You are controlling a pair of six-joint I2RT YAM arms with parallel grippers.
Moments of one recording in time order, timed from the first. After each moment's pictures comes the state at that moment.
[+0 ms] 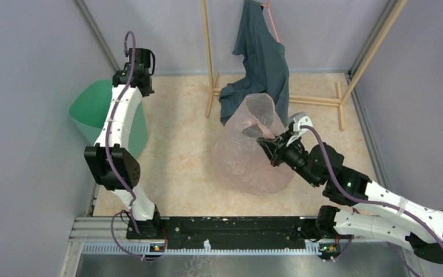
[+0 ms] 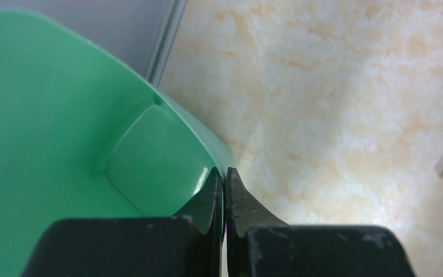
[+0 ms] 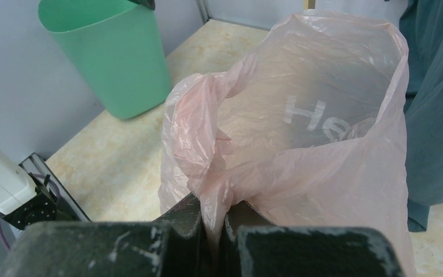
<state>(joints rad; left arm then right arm) -0.05 1.76 1.85 -0.86 -0.48 -0.16 1.10 0.72 0.82 -0.13 0.38 0.23</state>
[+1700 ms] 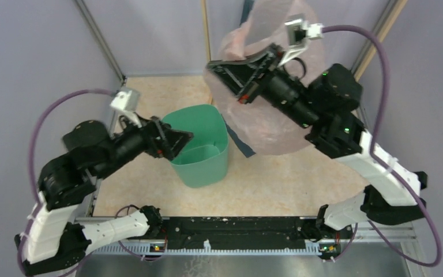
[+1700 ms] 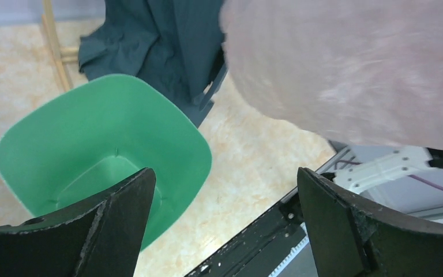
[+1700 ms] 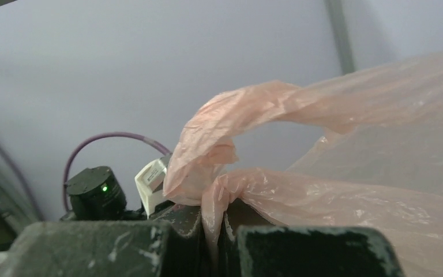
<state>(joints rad) -0.91 0.92 1.66 -0.97 -0.17 -0.48 1.13 1.32 1.92 -0.15 0.11 0.33</state>
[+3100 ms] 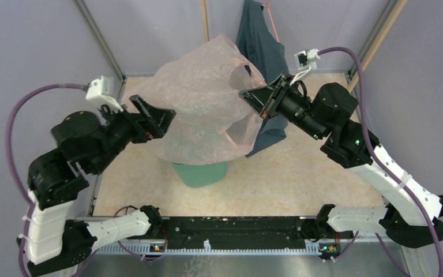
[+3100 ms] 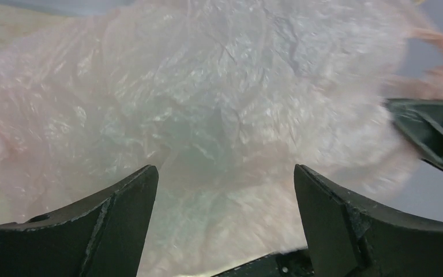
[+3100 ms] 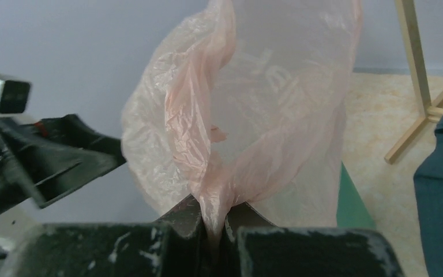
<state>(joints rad) -0.83 0.92 1.83 -1.06 -0.37 -0.63 0.93 1.13 1.53 -0.31 0.13 0.62</state>
